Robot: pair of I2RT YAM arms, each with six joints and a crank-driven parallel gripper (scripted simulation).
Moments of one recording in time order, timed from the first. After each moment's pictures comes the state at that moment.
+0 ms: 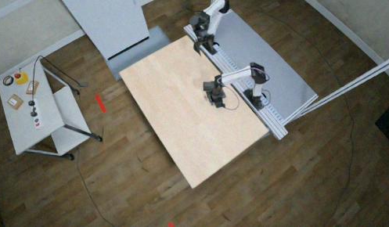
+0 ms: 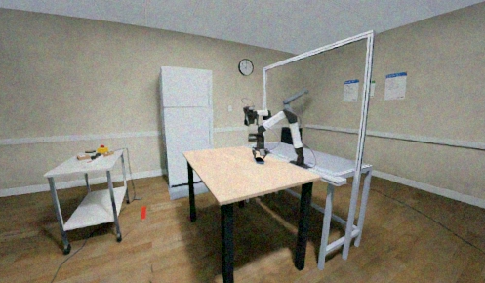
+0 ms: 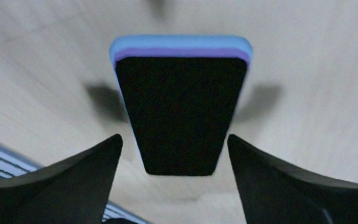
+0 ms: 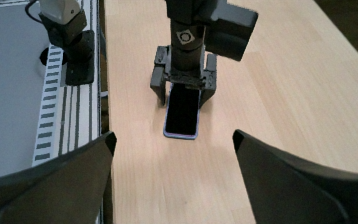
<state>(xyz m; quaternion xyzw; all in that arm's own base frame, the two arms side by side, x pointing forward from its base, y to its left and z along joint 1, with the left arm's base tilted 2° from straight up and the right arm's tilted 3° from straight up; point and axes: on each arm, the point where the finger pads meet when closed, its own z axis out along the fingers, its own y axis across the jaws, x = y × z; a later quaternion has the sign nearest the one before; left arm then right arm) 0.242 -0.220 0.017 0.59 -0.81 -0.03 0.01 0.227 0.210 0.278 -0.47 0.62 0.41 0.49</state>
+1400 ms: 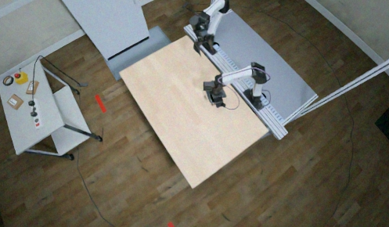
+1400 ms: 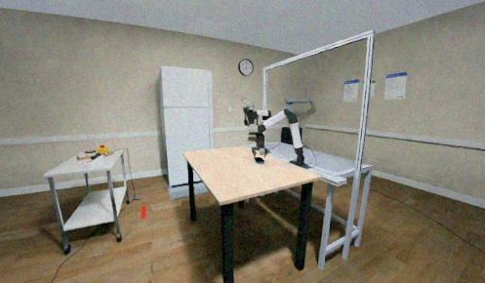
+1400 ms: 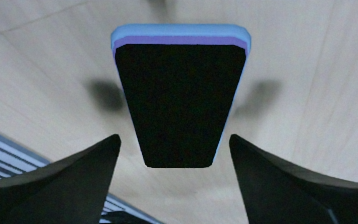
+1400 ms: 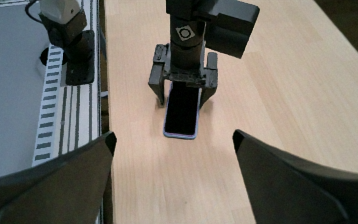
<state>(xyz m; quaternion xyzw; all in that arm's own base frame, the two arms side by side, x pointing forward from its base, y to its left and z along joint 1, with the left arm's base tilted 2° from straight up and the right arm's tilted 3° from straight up) 0.242 -0.223 0.026 0.59 -0.81 -0.02 0.02 0.227 0.210 0.278 -0.47 0.62 0.41 0.49</state>
